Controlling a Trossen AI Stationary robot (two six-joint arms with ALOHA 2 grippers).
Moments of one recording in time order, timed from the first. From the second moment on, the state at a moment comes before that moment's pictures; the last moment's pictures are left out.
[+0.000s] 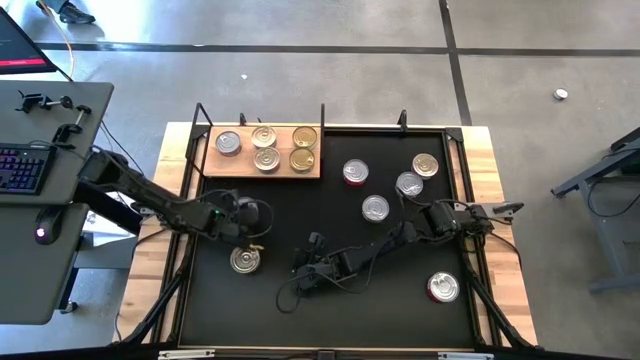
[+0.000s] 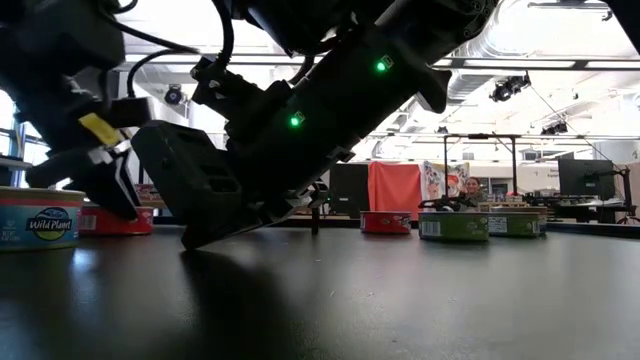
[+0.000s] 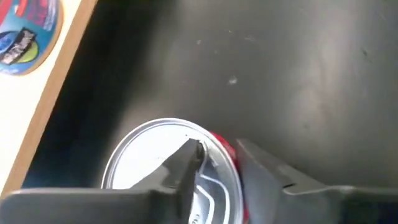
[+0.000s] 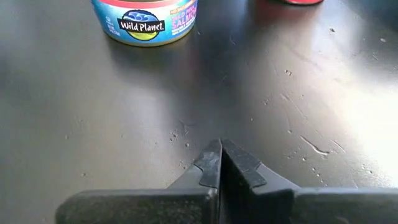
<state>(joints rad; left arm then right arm) -0.36 1.23 0.44 -0.52 -0.61 -0.51 0.35 2.35 1.56 0.02 0.54 0.42</state>
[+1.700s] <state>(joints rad) -0.40 1.23 0.55 -0.70 -0.88 -0.68 0.36 2.35 1.56 0.03 0.54 0.41</state>
